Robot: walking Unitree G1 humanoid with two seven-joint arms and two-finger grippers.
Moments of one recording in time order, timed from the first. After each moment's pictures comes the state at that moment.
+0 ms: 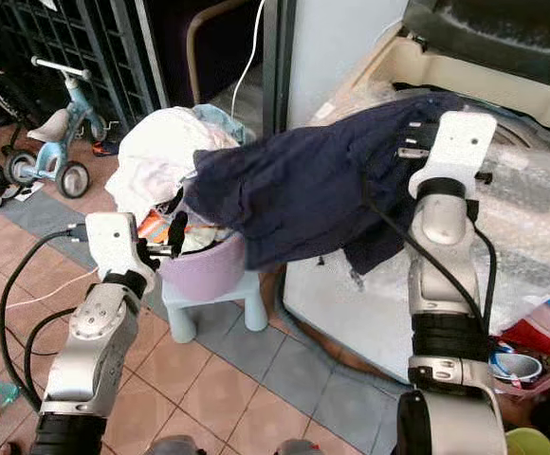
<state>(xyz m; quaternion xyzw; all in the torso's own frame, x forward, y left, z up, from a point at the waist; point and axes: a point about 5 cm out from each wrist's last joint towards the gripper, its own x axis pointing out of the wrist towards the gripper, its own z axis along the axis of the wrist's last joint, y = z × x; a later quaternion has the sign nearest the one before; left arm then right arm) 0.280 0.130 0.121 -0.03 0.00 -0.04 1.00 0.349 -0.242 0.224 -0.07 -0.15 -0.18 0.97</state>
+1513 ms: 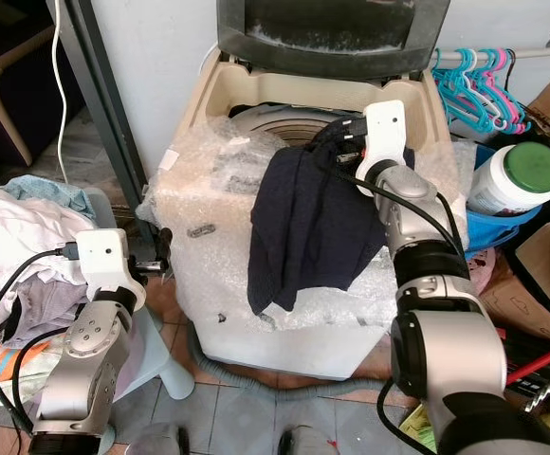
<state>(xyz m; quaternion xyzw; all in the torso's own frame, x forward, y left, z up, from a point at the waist) 0.266 0.138 0.103 -0.02 0.05 0.01 1.00 0.397 -0.196 0.204 -0.01 0.00 0.09 1.00</state>
